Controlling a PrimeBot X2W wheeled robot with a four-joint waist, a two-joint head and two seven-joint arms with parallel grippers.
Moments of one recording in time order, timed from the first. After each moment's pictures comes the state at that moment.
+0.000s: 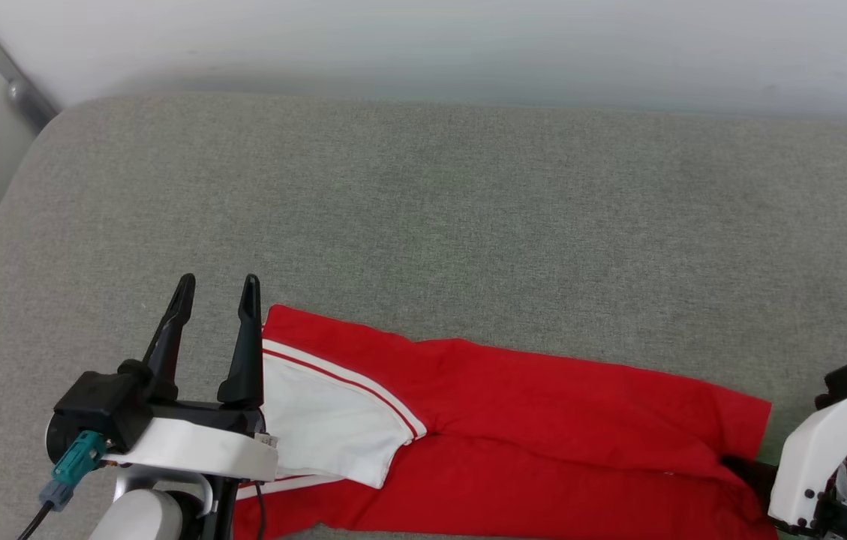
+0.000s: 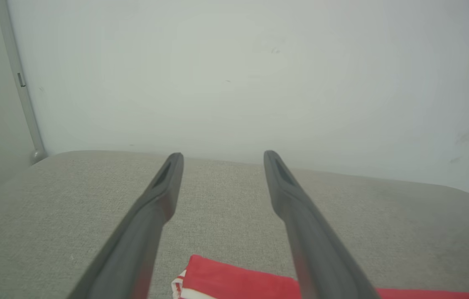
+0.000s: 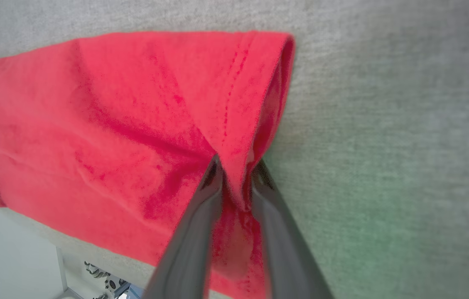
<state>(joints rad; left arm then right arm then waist) -0.13 0.35 -0.30 -0.09 -0.54 0.16 -0.26 -0.10 -0.19 -0.17 0.18 0.57 0.13 0.93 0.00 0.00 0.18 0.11</state>
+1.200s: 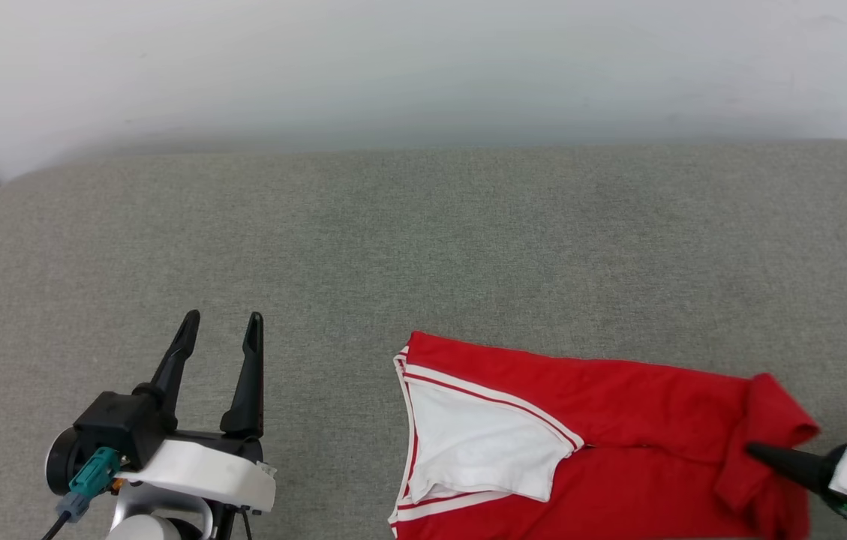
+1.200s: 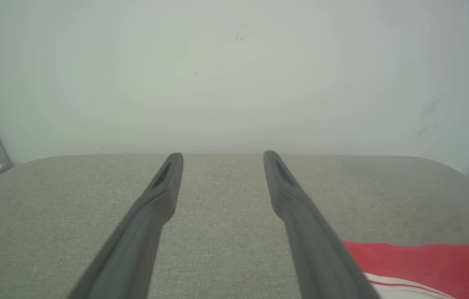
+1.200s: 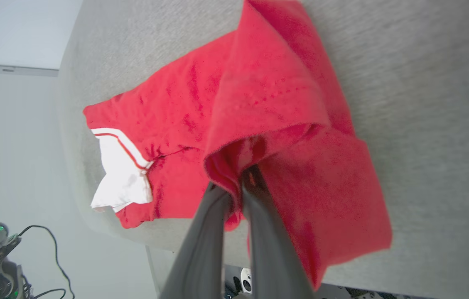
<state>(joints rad) -0.08 0.39 -0.33 -0.06 -0.52 0.19 -0.23 -0.17 -0.11 -0.49 0.16 0.66 0.13 1.17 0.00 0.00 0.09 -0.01</state>
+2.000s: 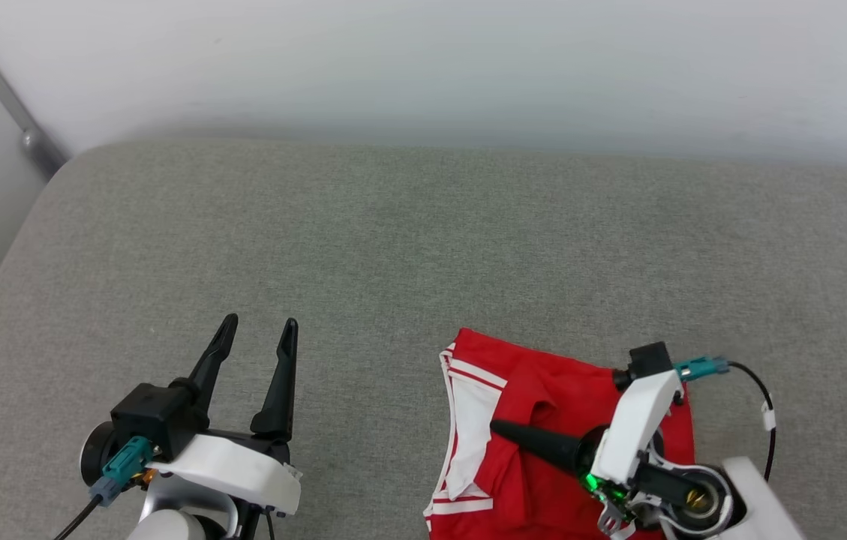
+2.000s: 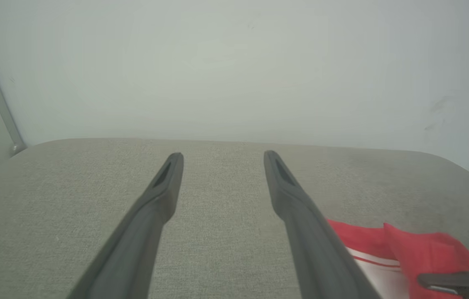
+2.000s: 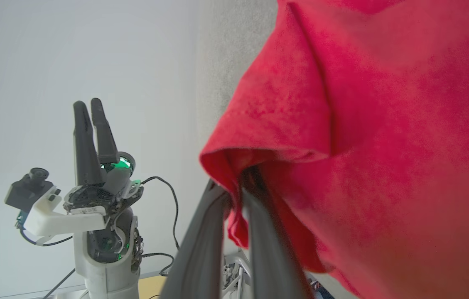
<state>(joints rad) -0.11 0.37 -0.38 -0.03 -0.53 0.15 -0.20 -0.28 -0.05 0.22 0.42 1.29 0.13 0.77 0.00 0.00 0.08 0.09</state>
